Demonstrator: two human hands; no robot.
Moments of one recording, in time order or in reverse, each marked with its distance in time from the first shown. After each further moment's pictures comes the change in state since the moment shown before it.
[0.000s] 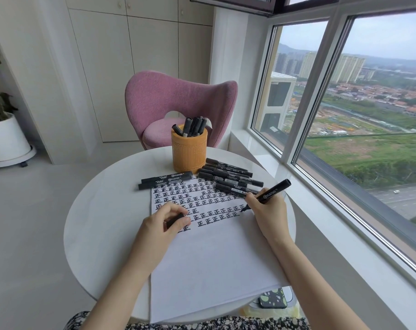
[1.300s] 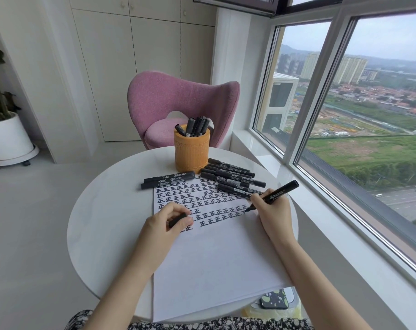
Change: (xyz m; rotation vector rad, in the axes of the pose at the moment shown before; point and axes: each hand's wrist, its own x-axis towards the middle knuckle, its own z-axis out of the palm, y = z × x) left_hand 0.001 -0.002 0.000 0.009 0.002 0.004; right_hand 0.001 0.002 -0.003 0.019 0.017 0.043
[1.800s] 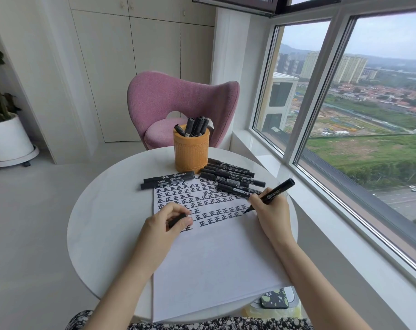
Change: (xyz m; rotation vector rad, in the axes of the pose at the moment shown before) left_hand 0.000 0.001 0.000 0.011 0.002 0.005; right_hand 0.000 0.001 0.002 -0.005 -0.004 -0.025
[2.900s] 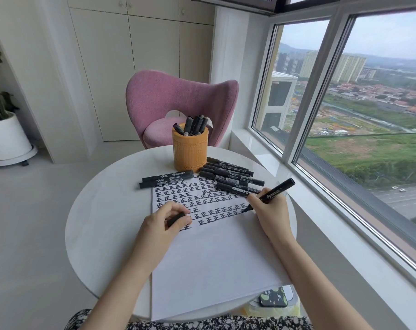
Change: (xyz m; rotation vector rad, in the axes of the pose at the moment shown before) left_hand 0.000 -0.001 0.000 0.014 0.001 -0.008; right_hand 0.000 0.001 -0.001 0.032 -0.026 -0.002
